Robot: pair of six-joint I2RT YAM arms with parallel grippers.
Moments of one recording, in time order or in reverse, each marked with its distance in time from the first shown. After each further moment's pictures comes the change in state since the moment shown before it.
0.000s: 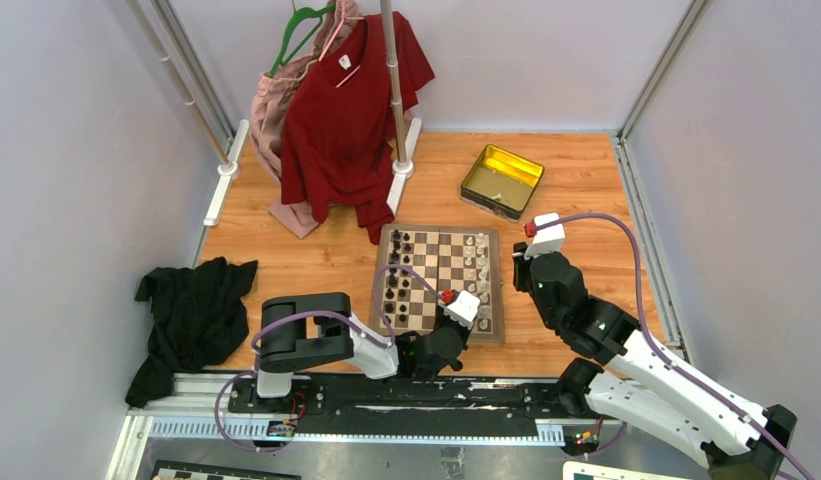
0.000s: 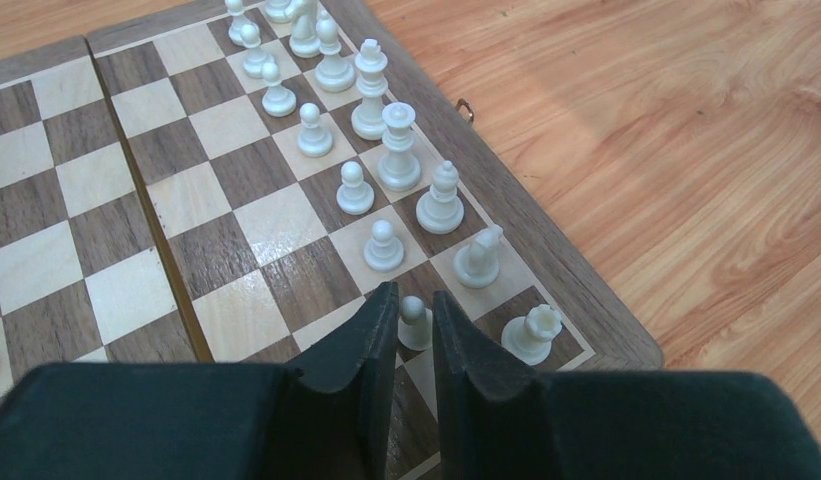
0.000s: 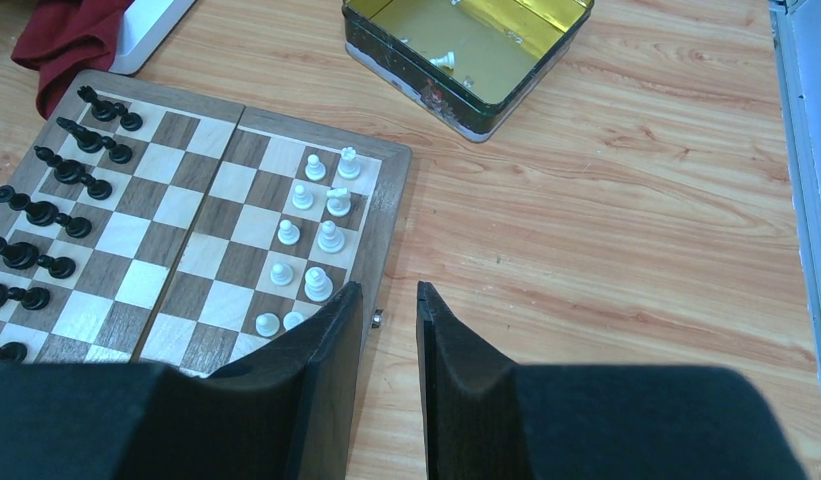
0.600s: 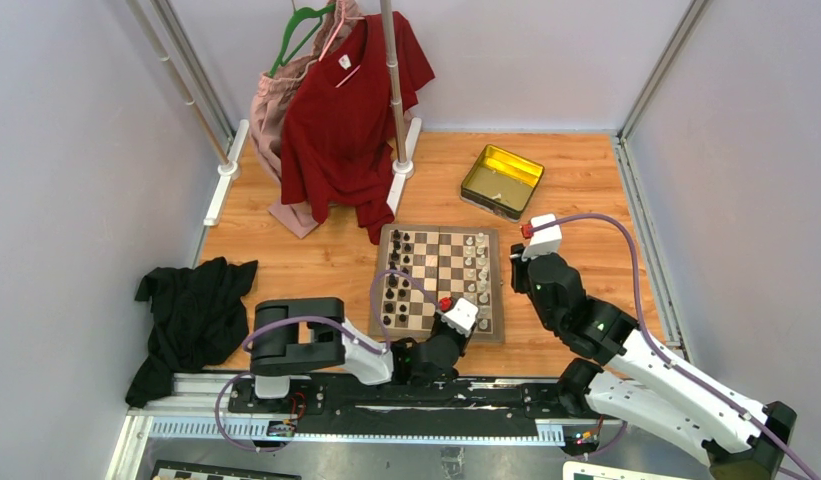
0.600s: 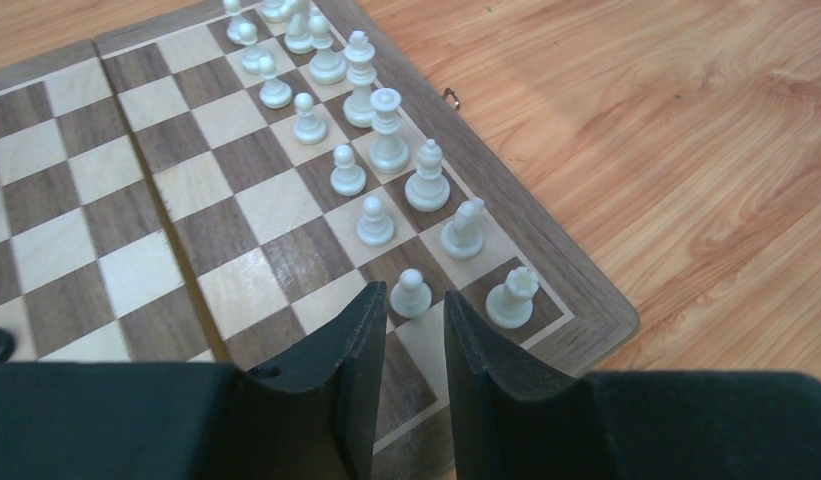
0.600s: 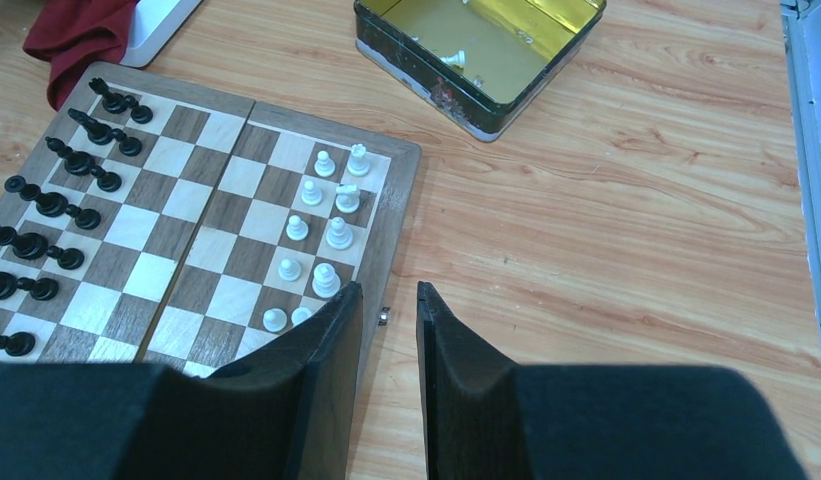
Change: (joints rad) left arm -0.036 -0.019 -0.019 0.003 -0.018 0.013; right arm 0.018 0.008 0.000 -0.001 0.001 0.000
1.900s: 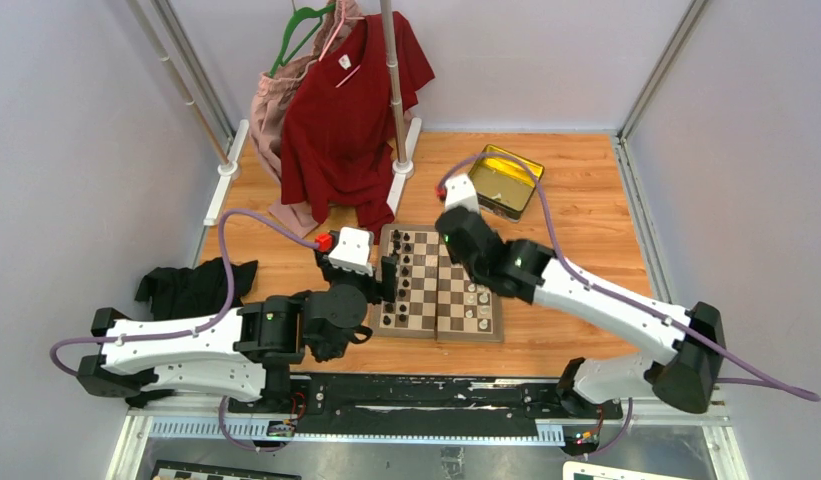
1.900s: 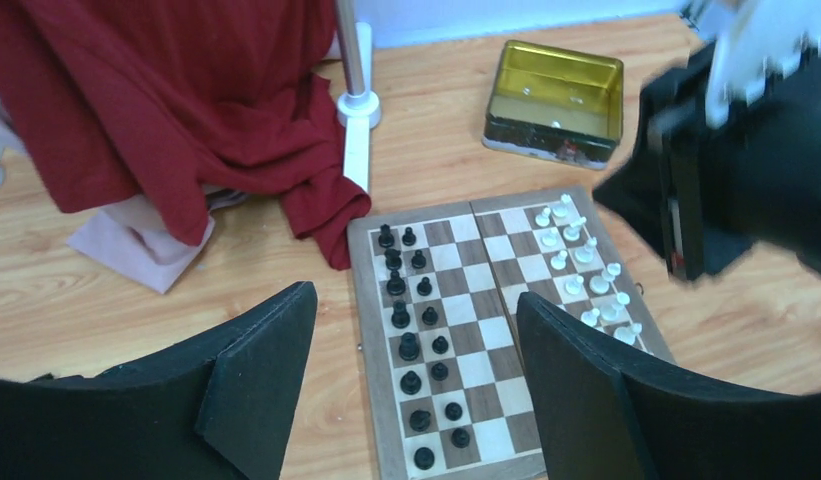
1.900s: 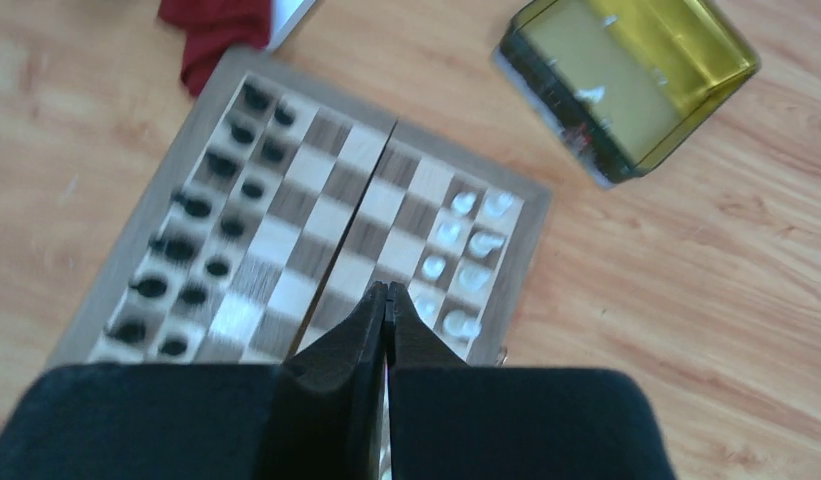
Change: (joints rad) left arm -0.008 -0.939 0.285 -1.283 -0.357 -0.128; right arm 0.198 0.578 0.468 -0.174 0.004 0.102
